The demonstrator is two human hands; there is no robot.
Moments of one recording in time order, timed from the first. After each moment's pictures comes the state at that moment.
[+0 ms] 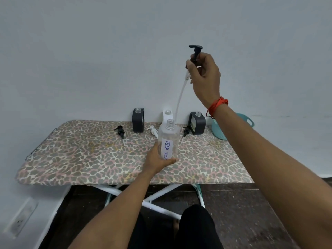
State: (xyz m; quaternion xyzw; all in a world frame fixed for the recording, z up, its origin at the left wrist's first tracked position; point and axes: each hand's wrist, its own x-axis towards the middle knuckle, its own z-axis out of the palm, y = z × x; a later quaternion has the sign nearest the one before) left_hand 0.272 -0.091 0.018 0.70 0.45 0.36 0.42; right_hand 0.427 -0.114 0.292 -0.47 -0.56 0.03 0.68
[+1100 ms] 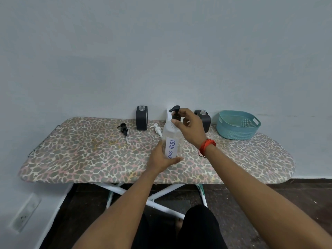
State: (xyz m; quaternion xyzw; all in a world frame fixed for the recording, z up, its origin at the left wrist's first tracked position) left_hand 0.273 -0.086 0.014 0.70 0.45 0.37 0.41; right_hand 0.417 -0.112 0.141 -0.57 -0.62 0.14 0.53
